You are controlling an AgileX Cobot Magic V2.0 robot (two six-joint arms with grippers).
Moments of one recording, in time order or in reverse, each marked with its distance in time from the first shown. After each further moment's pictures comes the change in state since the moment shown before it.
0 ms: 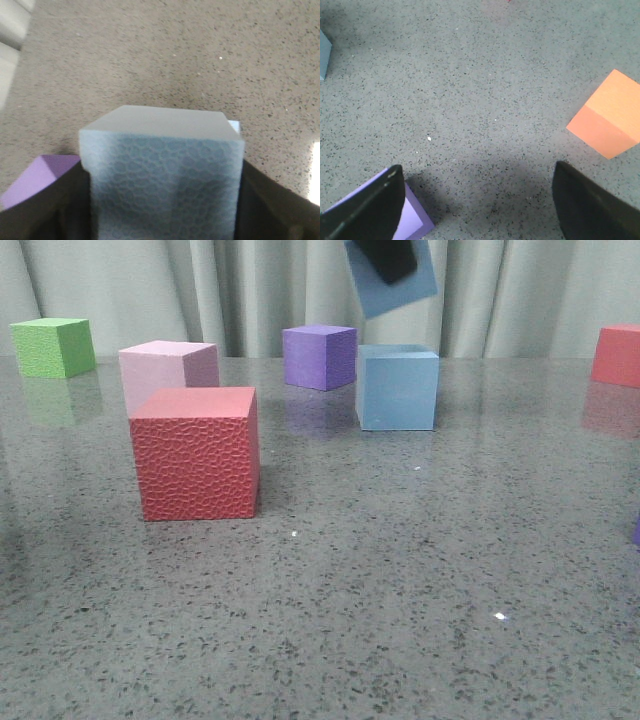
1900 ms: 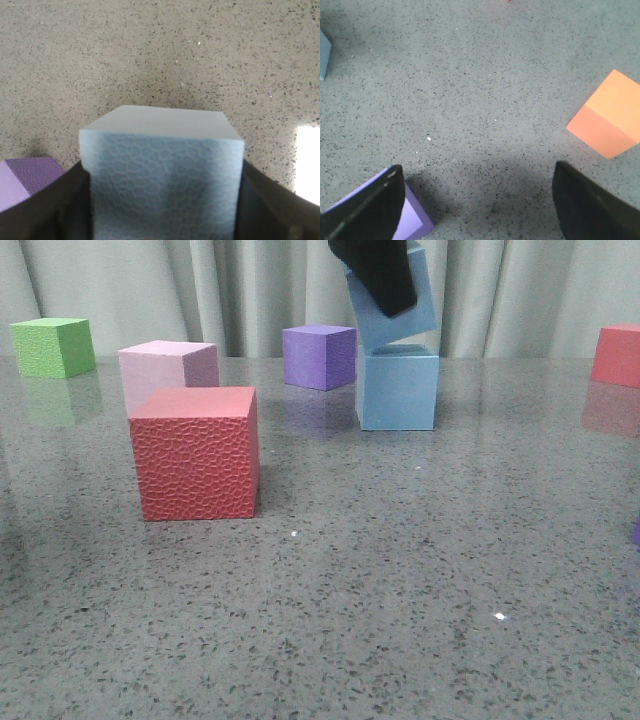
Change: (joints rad) left arm -0.002 0.022 0.010 -0.017 0.028 0.035; right arm 0.000 0.000 0.000 -0.001 0.000 0.000
